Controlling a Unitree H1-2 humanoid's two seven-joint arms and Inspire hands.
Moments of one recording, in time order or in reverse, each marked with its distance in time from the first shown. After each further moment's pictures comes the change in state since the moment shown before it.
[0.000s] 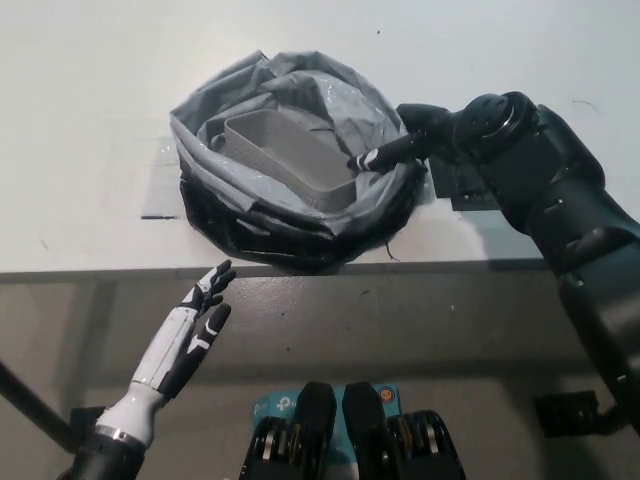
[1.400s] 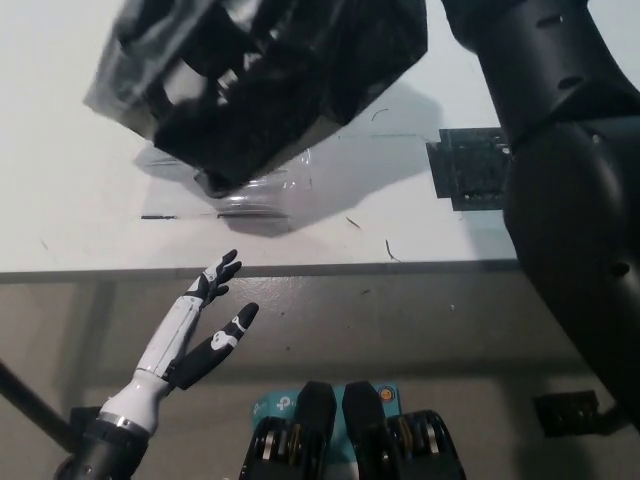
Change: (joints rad) left_arm -0.031 -0.002 -0.001 0.010 -0.007 0.012 -0.015; right_arm -0.378 0.110 -0.629 -0.182 0.437 0.321 -0.260
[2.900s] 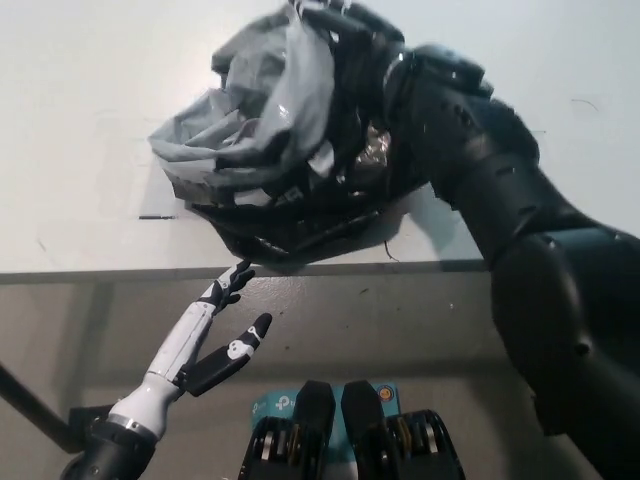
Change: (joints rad) left_arm 0.000 0.006 -0.033 -0.009 0.006 0.026 -0.022; right_arm 0.296 0.036 0.111 0.156 0.140 -0.270 -0.063
